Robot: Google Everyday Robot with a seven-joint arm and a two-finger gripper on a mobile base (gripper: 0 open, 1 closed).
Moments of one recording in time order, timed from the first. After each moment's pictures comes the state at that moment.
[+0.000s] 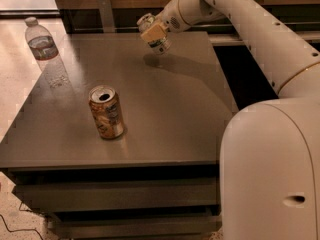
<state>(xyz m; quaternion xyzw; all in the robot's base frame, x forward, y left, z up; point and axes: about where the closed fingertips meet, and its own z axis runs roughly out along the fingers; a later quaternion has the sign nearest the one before) 0.807 0.006 0.910 -0.51 0.72 0.15 0.45</state>
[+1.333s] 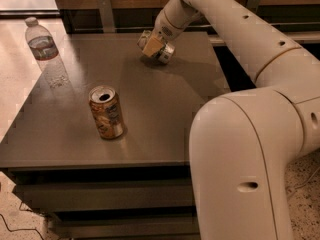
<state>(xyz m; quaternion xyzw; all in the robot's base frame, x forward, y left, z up) 0.803 0.005 0.859 -0.57 0.75 0.08 0.33</state>
